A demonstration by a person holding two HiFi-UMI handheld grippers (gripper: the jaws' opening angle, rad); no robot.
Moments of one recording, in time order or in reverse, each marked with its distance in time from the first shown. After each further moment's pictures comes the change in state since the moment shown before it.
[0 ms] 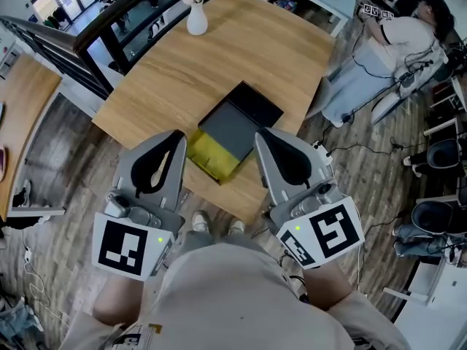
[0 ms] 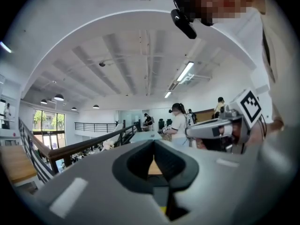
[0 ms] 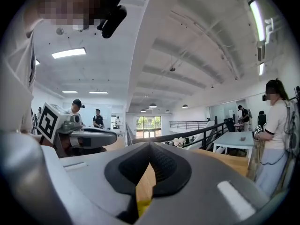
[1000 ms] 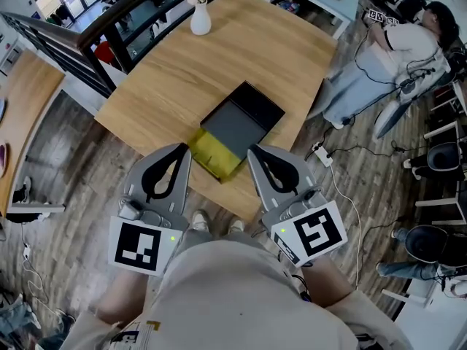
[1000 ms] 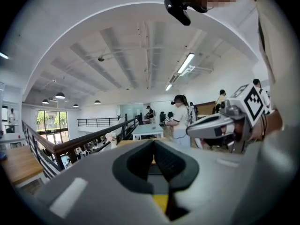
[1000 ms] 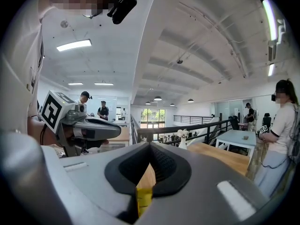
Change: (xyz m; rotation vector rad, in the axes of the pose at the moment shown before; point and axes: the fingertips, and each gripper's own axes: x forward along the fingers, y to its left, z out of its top) left arm -0.014 -0.010 -0.042 -0.025 0.123 0.015; right arm -0.002 0.020 -0.042 -0.058 0.097 0.052
